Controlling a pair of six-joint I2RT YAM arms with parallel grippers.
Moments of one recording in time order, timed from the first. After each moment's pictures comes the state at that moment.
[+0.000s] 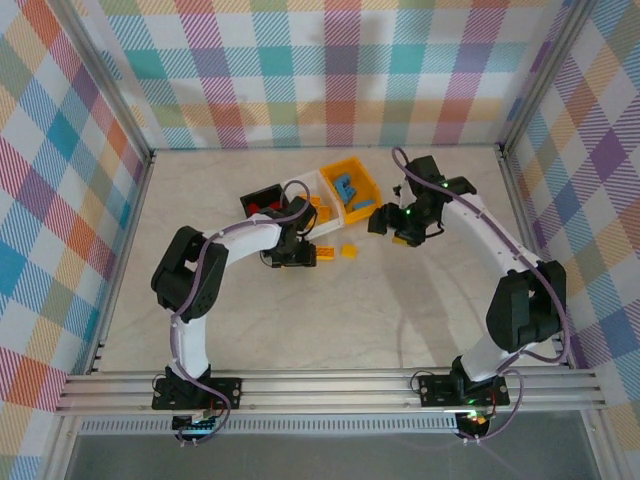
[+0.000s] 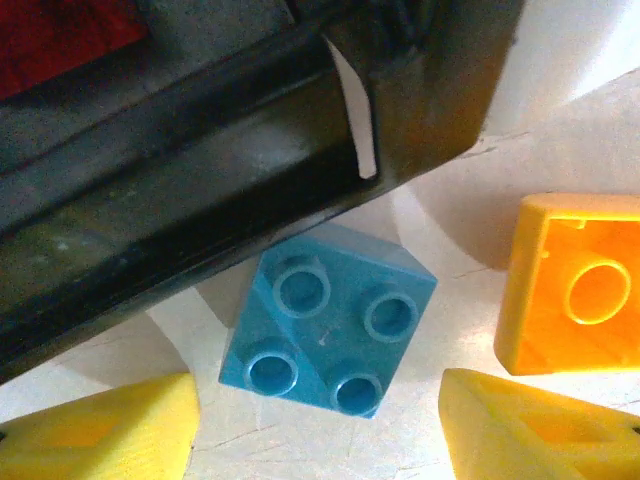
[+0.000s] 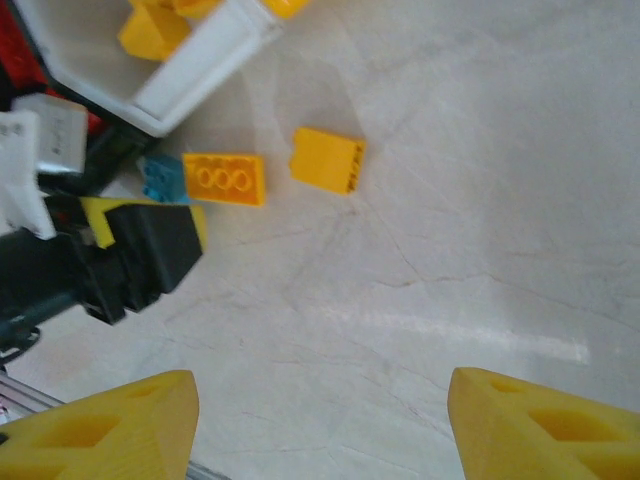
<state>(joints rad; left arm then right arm) -0.57 1.95 1.32 -0.71 -0.01 -0.54 0.33 1.60 1.38 -0.99 -0.39 0.49</state>
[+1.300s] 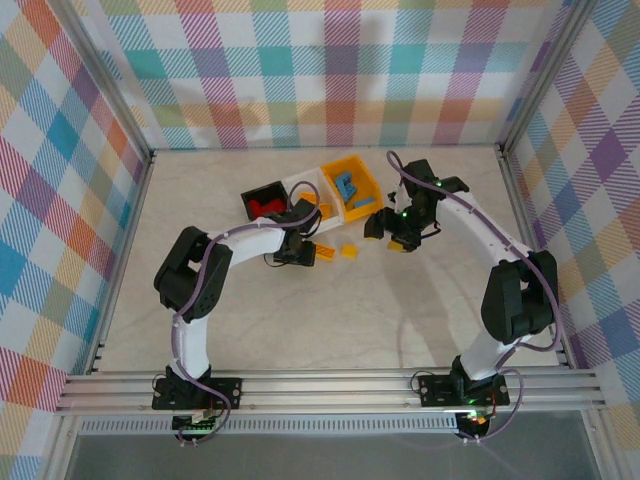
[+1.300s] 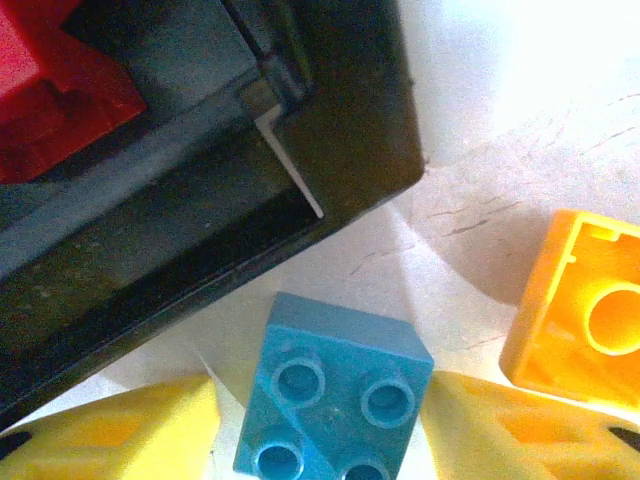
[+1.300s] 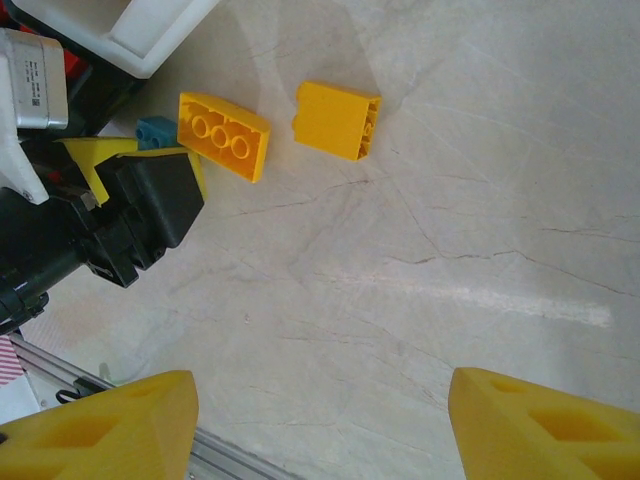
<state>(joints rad) -0.59 1.96 1.29 -0.58 -0.14 -0.44 0.33 1.66 1.39 -1.01 -0.46 0.47</state>
